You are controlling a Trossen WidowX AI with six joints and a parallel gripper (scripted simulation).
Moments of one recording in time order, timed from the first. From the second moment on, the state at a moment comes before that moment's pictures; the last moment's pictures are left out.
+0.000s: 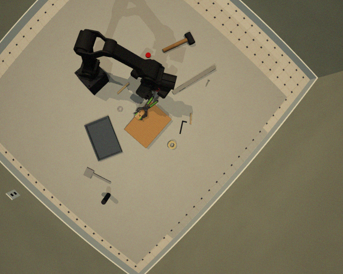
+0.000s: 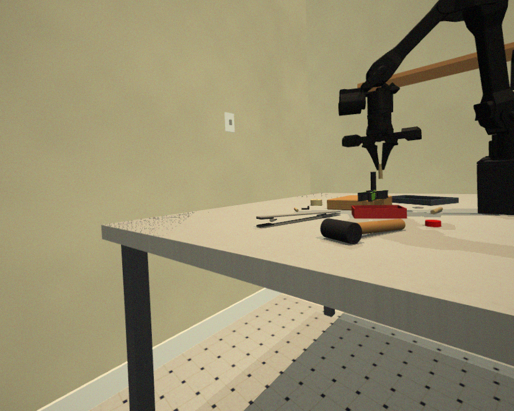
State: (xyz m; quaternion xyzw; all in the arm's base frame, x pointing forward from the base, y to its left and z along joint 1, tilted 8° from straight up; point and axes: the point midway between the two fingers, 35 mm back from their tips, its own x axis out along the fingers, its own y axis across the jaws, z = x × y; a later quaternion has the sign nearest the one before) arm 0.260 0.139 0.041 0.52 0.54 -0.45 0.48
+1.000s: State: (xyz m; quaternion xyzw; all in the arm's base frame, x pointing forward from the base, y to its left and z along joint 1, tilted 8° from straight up) arm 0.245 0.159 0.049 0.54 0.52 -0.47 0.46
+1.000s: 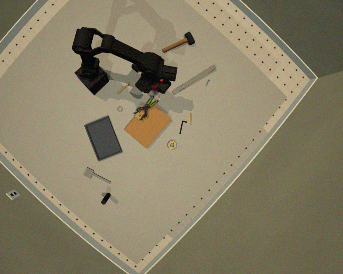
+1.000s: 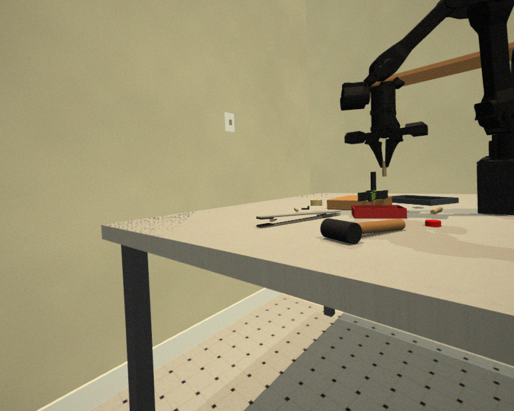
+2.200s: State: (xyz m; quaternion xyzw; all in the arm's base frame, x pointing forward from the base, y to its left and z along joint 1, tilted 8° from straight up) arm 0.249 0.171 0.026 0.55 0.52 -0.46 0.46
